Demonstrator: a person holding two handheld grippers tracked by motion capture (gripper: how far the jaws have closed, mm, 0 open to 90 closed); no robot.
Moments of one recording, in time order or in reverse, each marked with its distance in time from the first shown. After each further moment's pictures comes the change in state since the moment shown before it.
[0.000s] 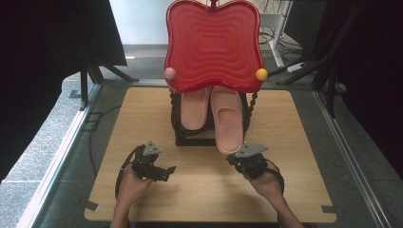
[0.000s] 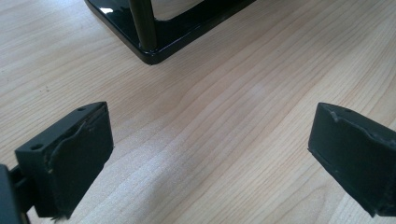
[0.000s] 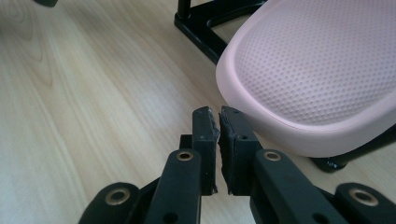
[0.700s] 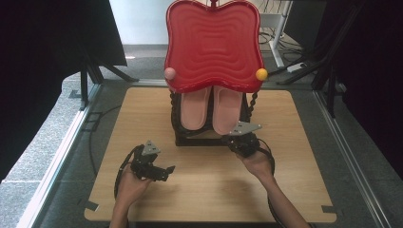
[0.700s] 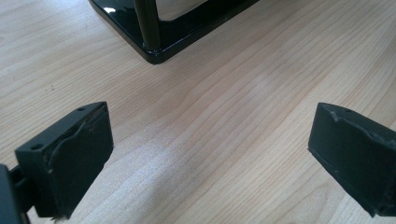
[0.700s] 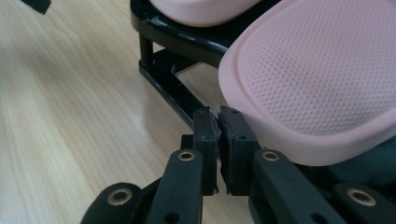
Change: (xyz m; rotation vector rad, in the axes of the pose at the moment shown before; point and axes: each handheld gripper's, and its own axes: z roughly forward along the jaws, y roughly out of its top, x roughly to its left) left arm 0.002 -0.001 -0.003 -0.006 0.005 -0.006; right arm -0.035 0.041 0.026 -0.052 -0.036 0.028
